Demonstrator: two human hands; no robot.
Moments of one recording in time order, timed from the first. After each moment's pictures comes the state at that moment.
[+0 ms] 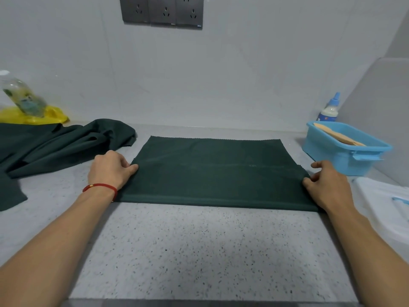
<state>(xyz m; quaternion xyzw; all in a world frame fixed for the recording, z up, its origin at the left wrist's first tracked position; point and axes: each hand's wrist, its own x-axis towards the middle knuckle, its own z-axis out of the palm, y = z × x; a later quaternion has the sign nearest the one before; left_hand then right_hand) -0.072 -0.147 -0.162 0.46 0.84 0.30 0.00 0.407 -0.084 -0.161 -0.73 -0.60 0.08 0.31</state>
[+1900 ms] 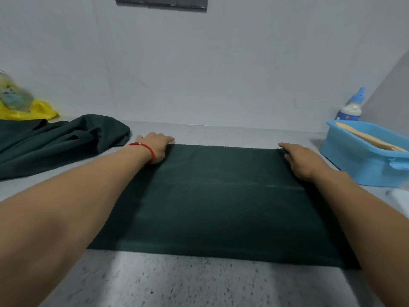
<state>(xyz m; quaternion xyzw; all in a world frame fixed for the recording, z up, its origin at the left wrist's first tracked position) -0.047 -0.001 -0.151 0.66 0.75 0.01 0.03 0.371 0.052 -0.160 -0.62 -0.78 0.02 0.09</state>
